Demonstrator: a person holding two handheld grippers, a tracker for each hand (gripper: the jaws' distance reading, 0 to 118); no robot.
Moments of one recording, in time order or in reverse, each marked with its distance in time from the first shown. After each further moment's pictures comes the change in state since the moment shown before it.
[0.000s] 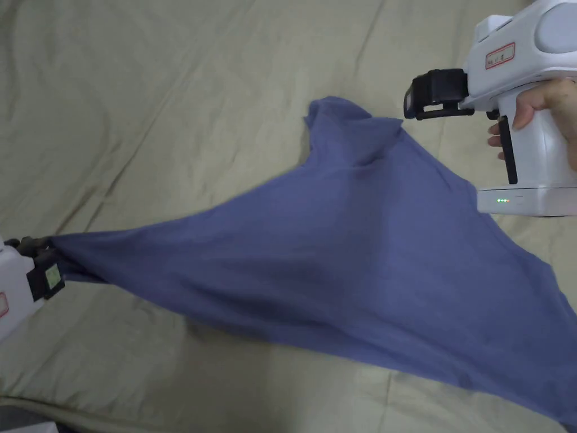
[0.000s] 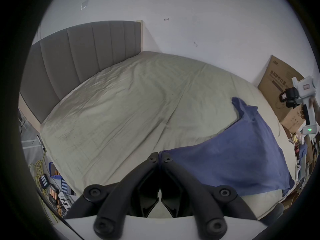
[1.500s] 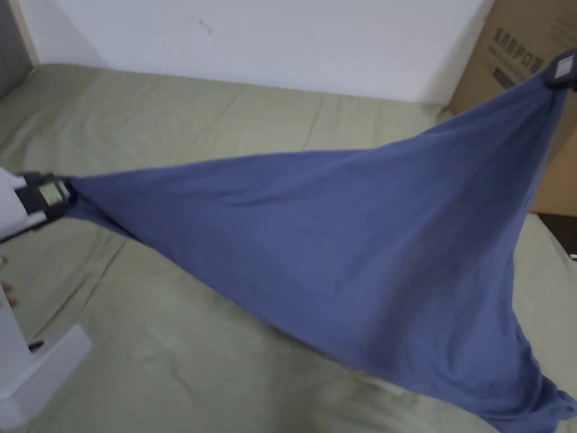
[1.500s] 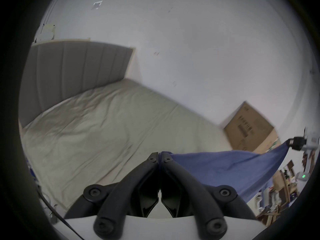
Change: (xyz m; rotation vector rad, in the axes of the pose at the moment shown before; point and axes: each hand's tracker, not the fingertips) left arm 0.015 0.103 0.120 0.317 -0.386 0.192; right arm 0.110 -0.118 0.387 0.538 0.030 -0.217
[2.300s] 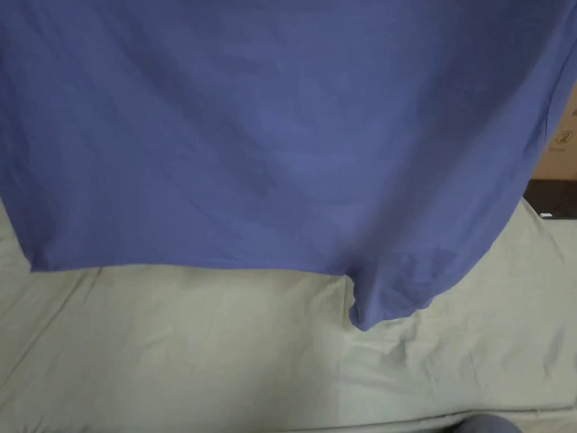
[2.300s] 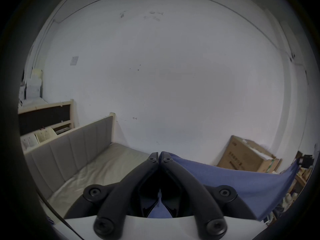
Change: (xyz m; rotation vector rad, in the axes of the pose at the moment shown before) left arm 0.139 0.262 0.028 0.255 0.068 -0.242; right arm -0.045 0.123 0.086 0.253 -0.235 0.032
